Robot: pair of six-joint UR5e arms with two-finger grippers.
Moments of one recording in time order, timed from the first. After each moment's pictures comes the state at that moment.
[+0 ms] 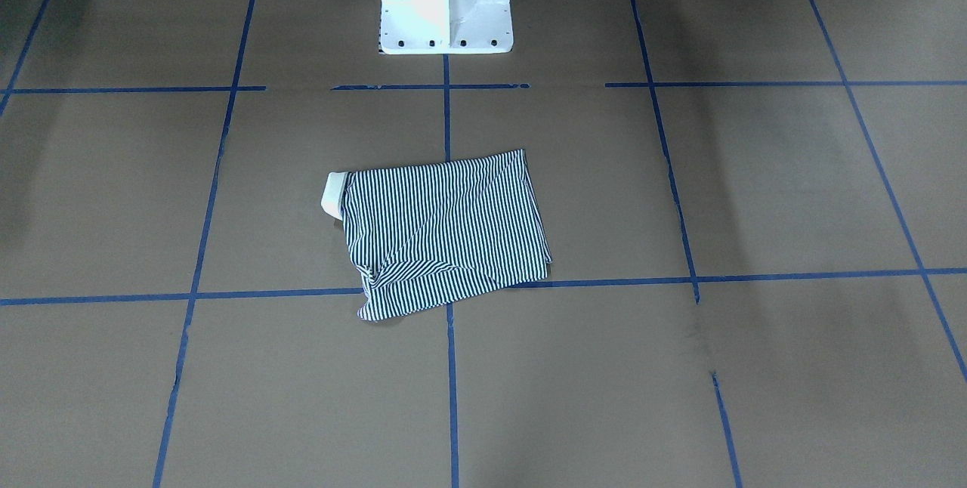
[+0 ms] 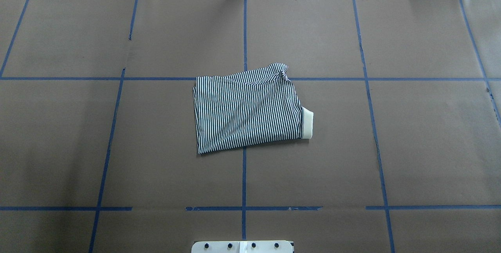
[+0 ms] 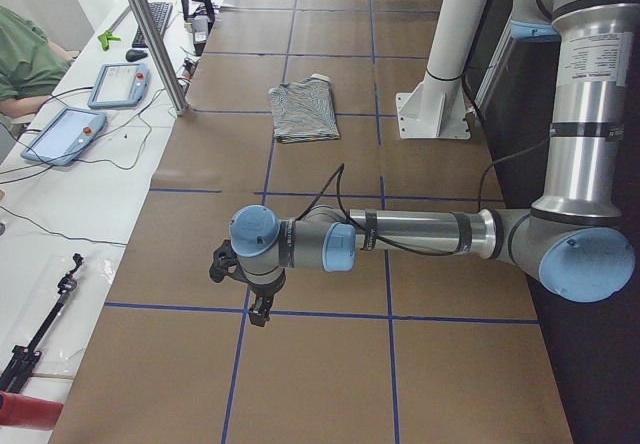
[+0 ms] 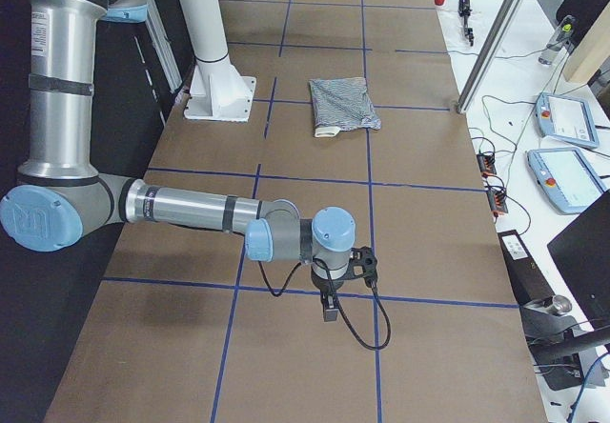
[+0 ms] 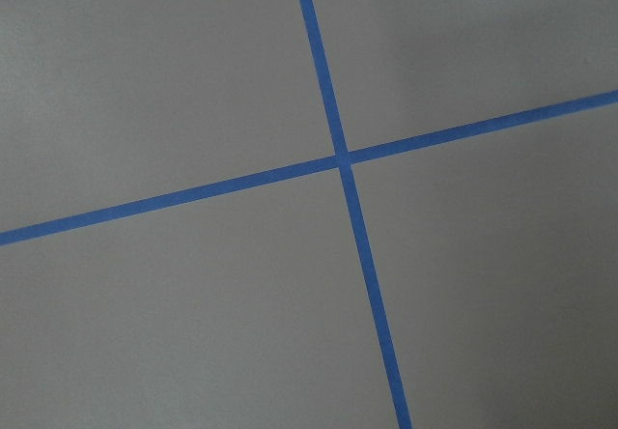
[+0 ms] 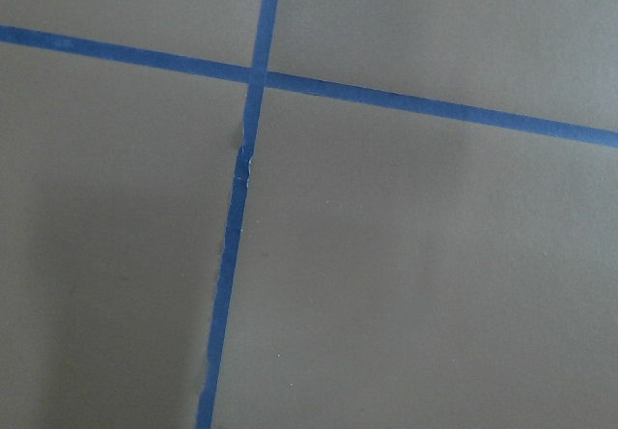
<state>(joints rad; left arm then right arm) -1.59 -1.57 -1.58 -1.61 -2.38 0.22 1.52 -1.68 1.59 -1.42 2.26 -0.07</state>
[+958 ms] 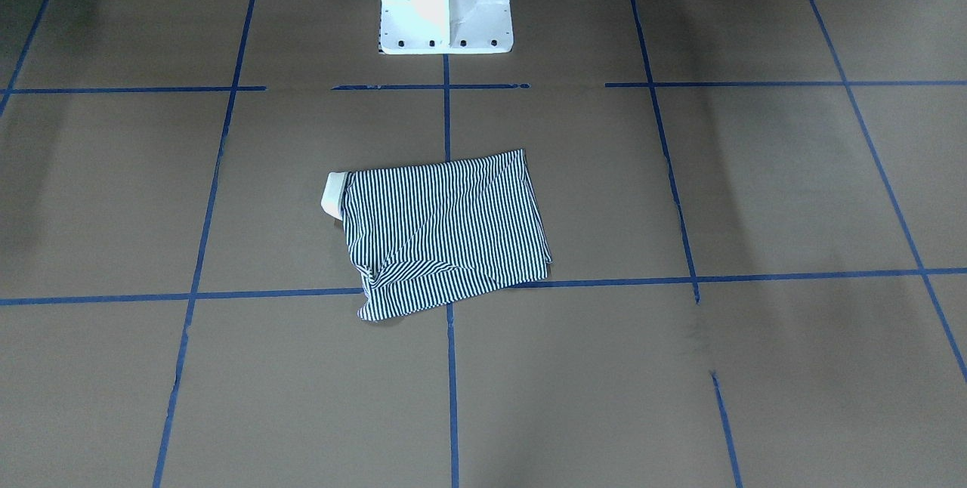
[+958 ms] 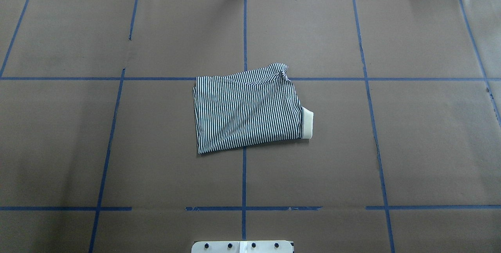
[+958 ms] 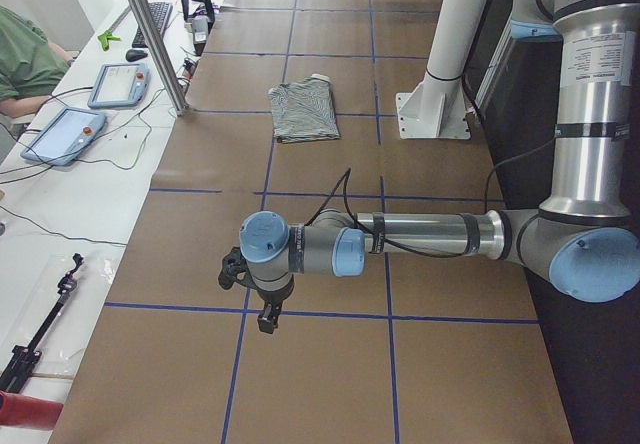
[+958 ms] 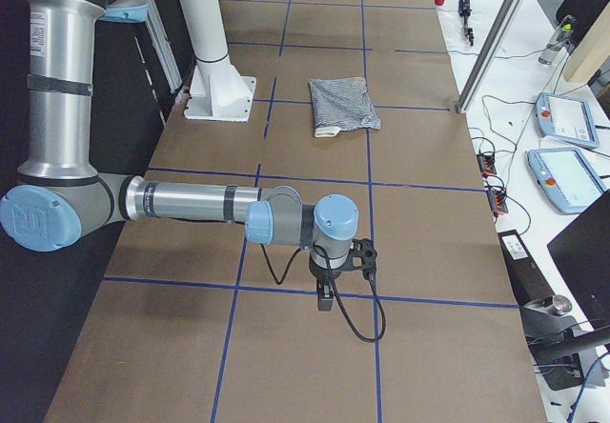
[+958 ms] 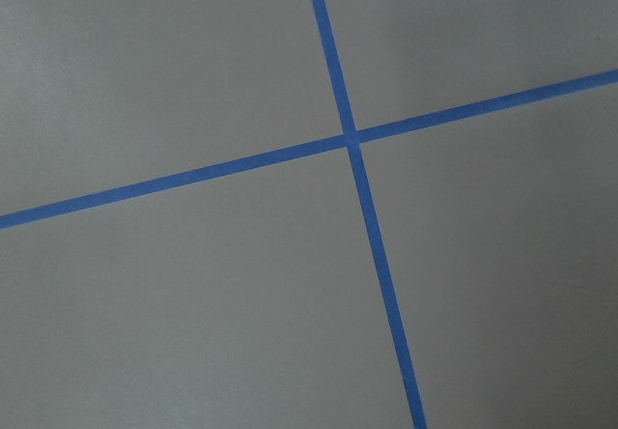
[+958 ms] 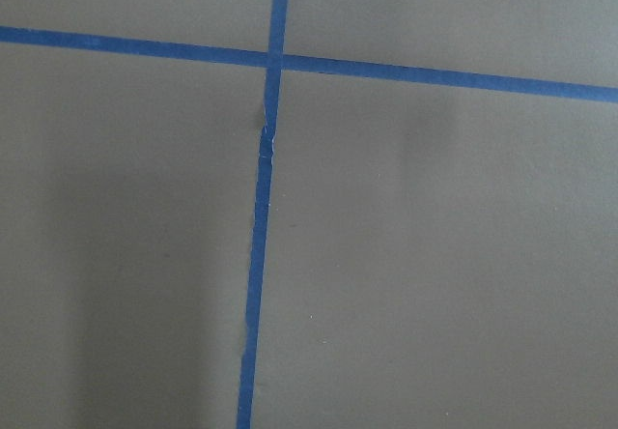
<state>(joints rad) -1.58 -1.54 -1.59 -1.61 -2.35 0.22 1.54 -1.69 1.67 -1.59 2.28 -0.07</state>
